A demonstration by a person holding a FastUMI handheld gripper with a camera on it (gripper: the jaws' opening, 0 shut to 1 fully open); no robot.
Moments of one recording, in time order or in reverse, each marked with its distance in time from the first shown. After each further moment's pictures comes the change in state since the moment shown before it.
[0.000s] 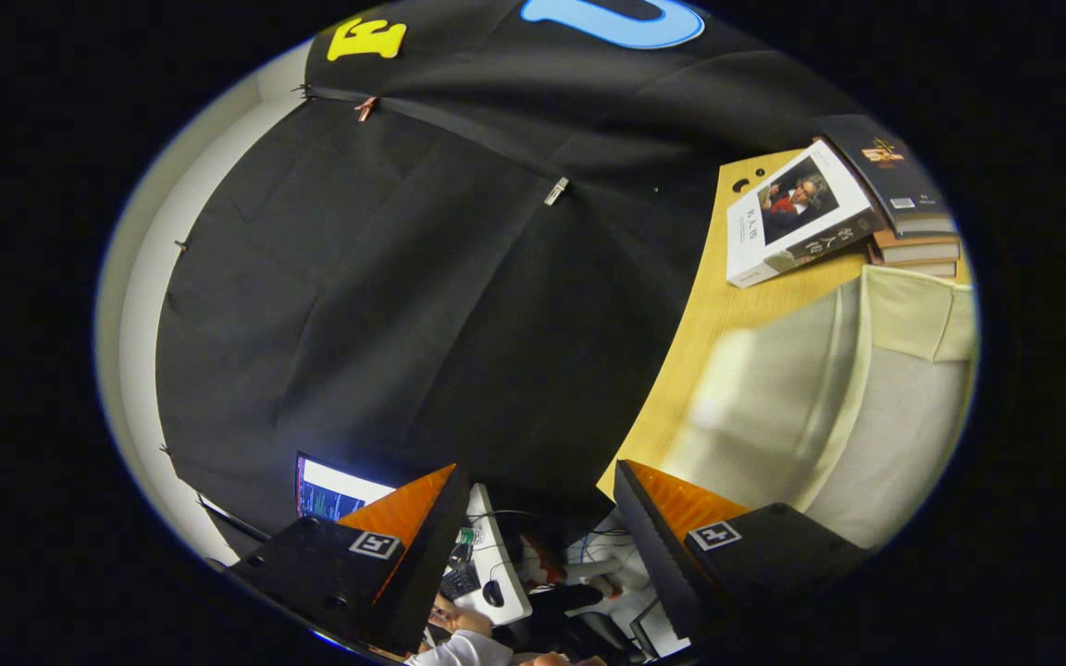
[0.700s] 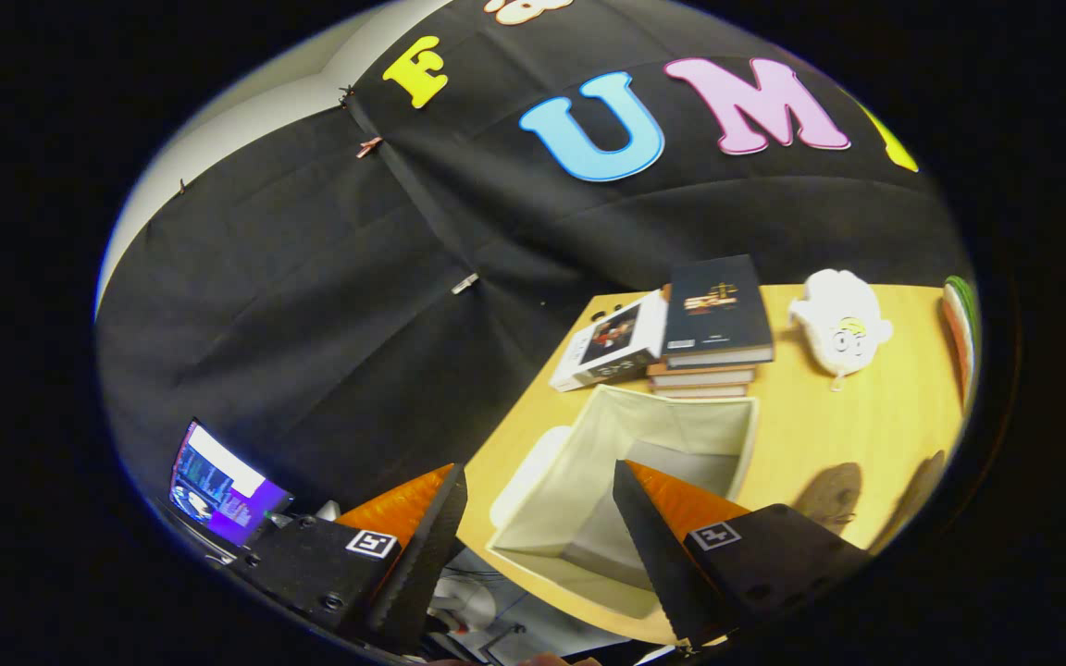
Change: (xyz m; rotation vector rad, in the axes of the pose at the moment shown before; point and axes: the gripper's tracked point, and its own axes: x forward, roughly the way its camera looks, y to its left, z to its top) arm -0.207 -0.115 0.033 -0.269 -0.277 -0.427
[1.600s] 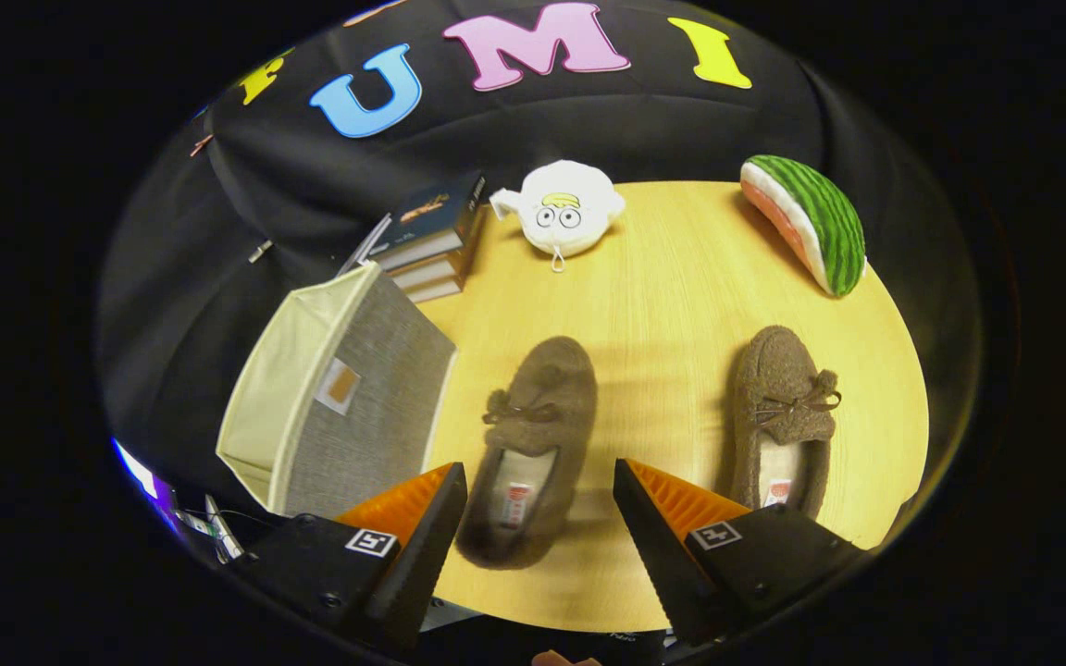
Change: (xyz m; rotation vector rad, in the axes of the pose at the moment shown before) arm -0.073 -0.262 -0.144 0.128 0.205 -0.457
